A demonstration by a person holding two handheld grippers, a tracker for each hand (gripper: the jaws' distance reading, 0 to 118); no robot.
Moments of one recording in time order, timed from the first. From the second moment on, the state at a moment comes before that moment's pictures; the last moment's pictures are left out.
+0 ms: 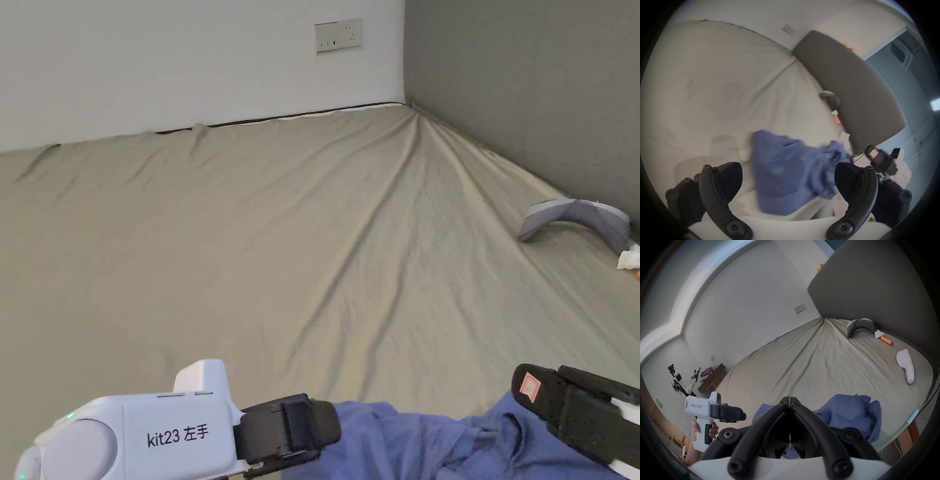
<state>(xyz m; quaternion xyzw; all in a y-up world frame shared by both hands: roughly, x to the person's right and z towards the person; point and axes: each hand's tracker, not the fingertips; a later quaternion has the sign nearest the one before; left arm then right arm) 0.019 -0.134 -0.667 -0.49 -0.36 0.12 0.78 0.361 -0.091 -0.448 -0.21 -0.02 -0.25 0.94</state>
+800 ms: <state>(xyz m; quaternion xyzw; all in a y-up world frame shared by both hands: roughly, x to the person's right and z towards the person) 0.055 -0.215 -0.705 -0.58 -0.45 0.31 0.60 0.370 -0.101 -0.451 -0.23 -0.03 -0.28 0.93</state>
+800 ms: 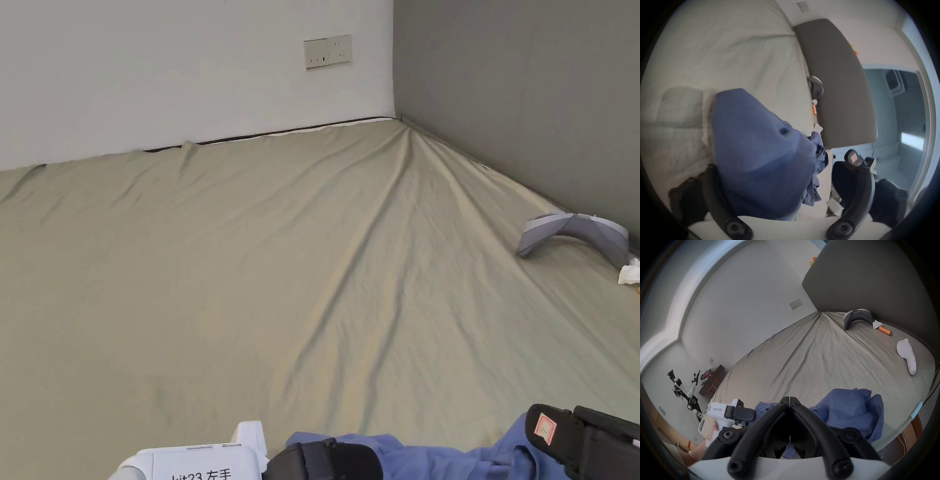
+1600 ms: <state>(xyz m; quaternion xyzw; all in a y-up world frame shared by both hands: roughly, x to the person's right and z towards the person) -0.189 -0.107 -0.689 -0.51 -0.13 0.28 0.80 0.308 -0.100 -0.528 -0.27 0.07 -0.23 0.93</state>
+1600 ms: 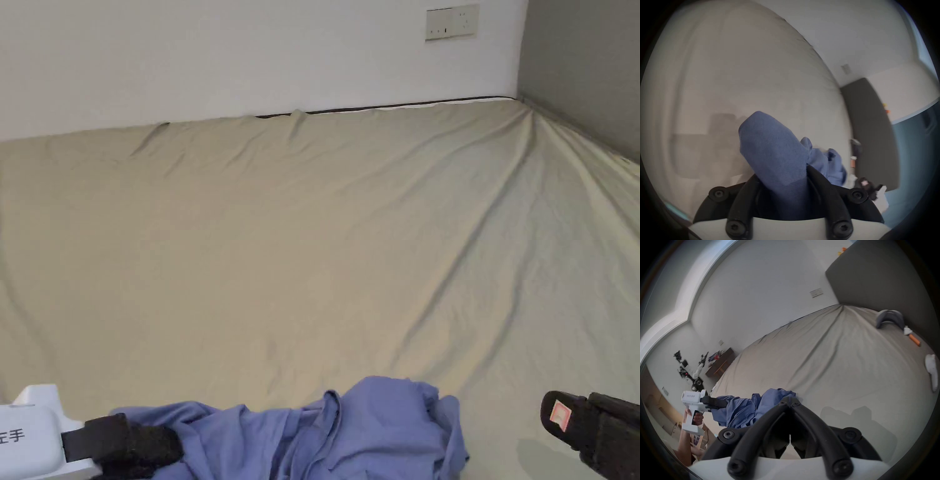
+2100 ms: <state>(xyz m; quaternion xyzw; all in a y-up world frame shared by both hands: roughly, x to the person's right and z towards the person) 0.047 -0.149 -0.717 -0.55 -0.35 0.25 0.72 0.324 -0.096 -0.496 -0.27 0.06 -0.24 0.93</state>
